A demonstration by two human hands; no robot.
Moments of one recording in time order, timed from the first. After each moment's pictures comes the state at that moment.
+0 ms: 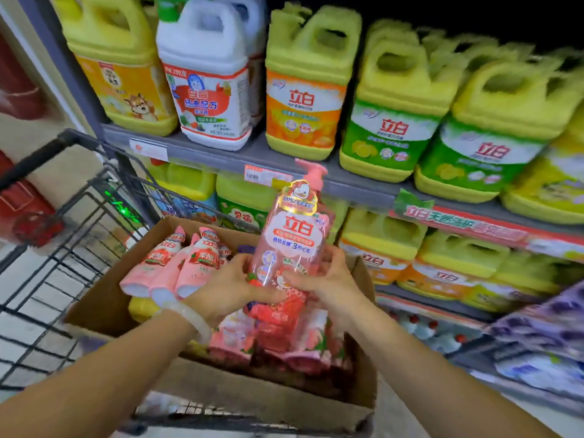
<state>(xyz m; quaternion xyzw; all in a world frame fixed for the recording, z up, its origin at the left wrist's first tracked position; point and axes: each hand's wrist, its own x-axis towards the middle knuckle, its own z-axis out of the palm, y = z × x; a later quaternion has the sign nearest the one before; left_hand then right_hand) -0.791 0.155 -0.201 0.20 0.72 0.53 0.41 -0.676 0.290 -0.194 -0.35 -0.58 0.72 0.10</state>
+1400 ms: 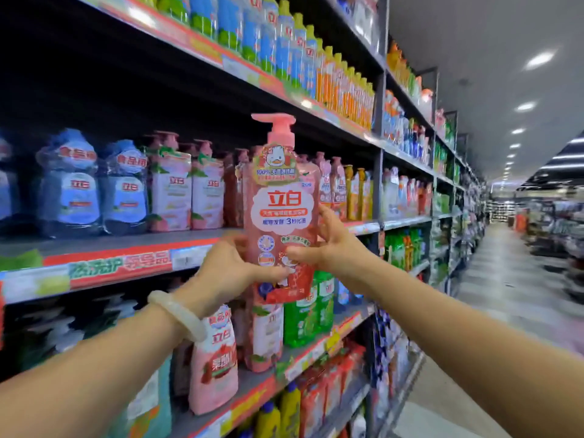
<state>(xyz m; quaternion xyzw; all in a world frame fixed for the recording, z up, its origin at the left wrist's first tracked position) -0.065 0.784 0.150 0.68 0.38 0.53 0.33 0.102 0.764 0.170 -0.37 -0.67 0.34 0.54</state>
